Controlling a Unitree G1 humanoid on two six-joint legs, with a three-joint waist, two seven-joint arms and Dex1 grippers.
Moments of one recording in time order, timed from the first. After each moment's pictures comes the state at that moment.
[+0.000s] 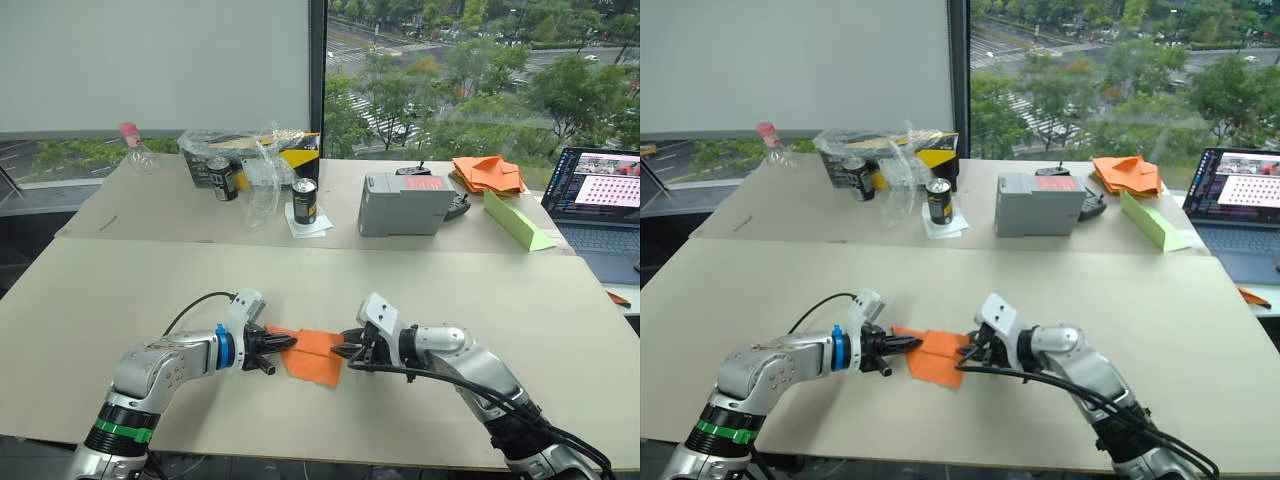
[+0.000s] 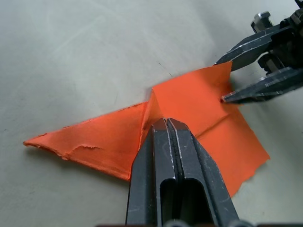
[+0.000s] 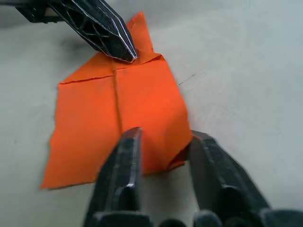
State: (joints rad) left arm -0.31 0.55 -0.07 -0.14 -0.65 1.01 -0.65; right arm -0.36 -0.47 0.33 -0.15 0.22 0.60 0.83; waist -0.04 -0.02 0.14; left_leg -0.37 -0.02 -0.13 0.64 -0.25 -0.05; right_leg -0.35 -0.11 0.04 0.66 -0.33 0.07
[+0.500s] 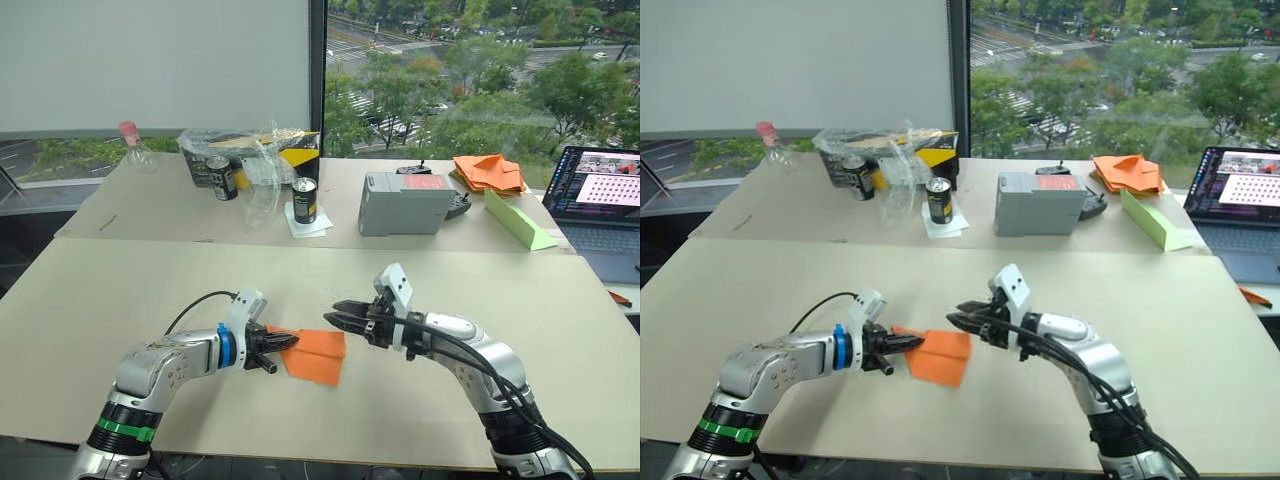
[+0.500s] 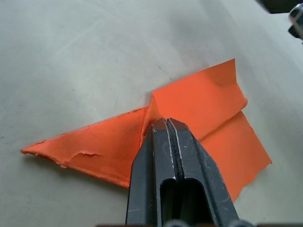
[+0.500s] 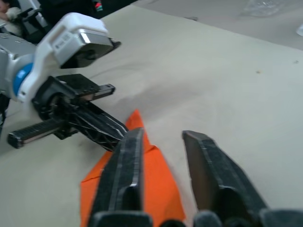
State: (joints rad) left arm -0.31 0.54 -0.07 -0.14 -0.65 1.01 -0.65; right arm -0.37 -0.36 0.15 -0.23 0.41 0.68 0.79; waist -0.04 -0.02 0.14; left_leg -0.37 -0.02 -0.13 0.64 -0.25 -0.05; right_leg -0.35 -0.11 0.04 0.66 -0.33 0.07
